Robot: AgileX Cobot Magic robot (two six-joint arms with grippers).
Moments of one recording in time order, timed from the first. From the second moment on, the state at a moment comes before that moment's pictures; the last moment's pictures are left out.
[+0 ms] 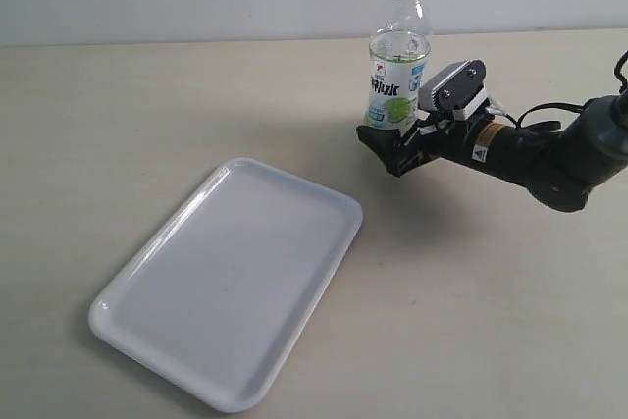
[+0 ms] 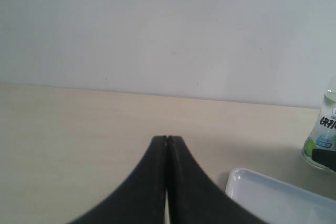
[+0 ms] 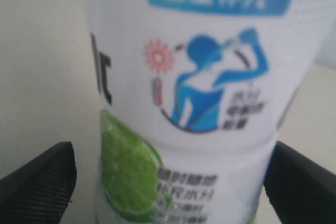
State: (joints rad) left arm -0.18 0.01 0.00 0.12 0.13 -0.26; right arm -0.02 2.38 -1.05 -0.71 -1.04 0.17
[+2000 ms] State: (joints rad) left arm -0.18 0.01 0.00 0.15 -0.08 -0.13; right arm -0.01 2.32 -1.11 -0.96 -0.93 0.31
